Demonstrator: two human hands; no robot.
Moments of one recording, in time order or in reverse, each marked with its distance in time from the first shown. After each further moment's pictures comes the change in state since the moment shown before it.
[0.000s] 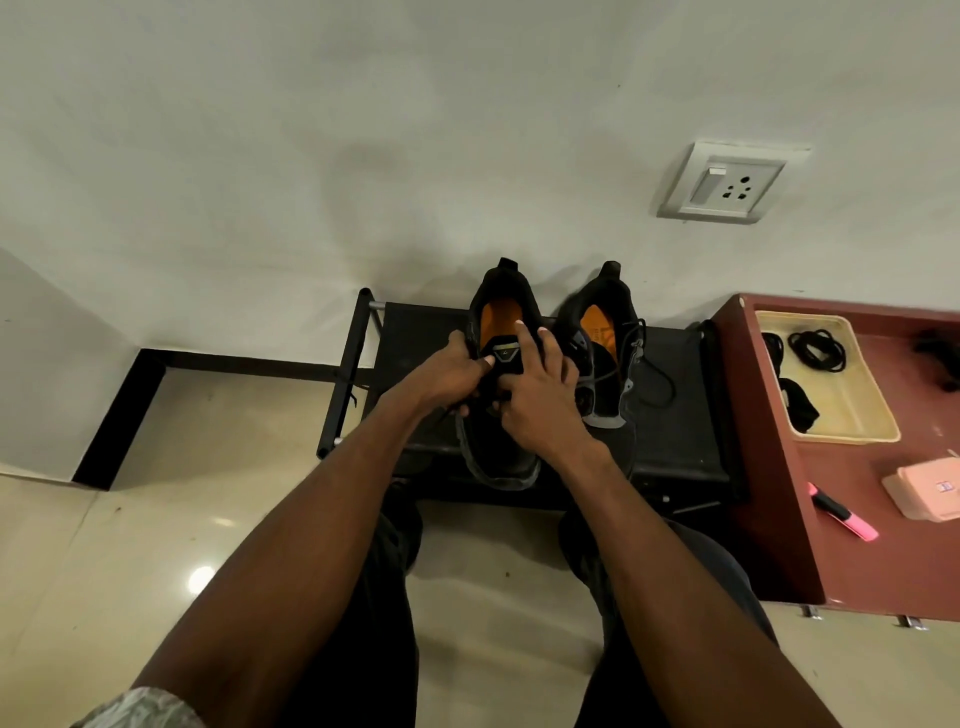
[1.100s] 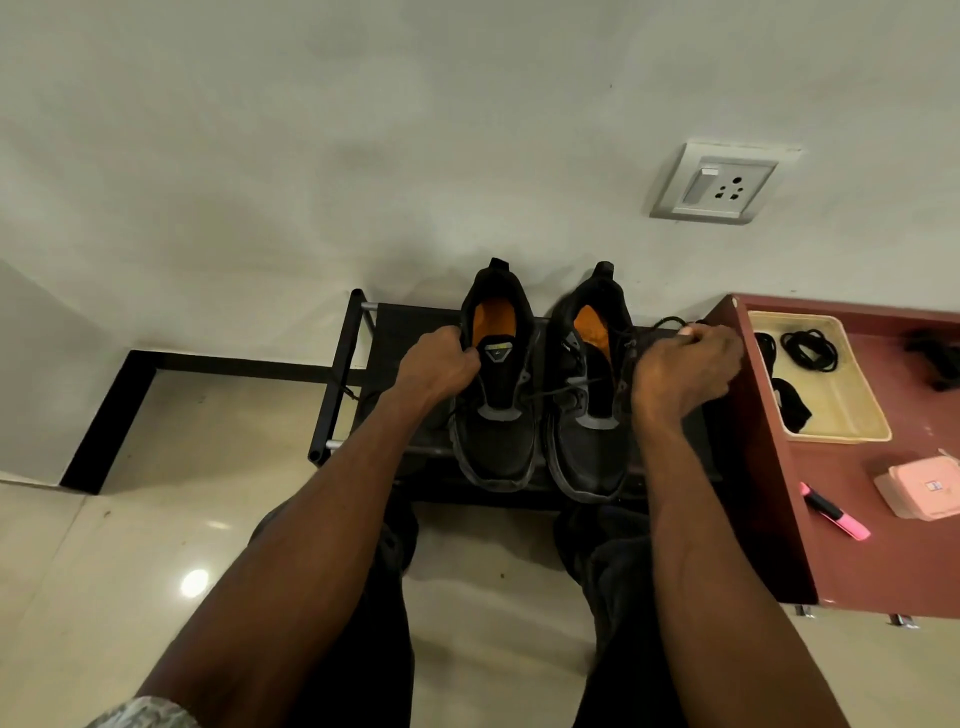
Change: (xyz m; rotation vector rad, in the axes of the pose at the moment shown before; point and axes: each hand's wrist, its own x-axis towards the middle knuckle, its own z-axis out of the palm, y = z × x) left_hand 0.002 0.011 0.000 0.302 0.277 0.088; right_hand 0.004 0.080 -0.055 0.483 0.921 0.966
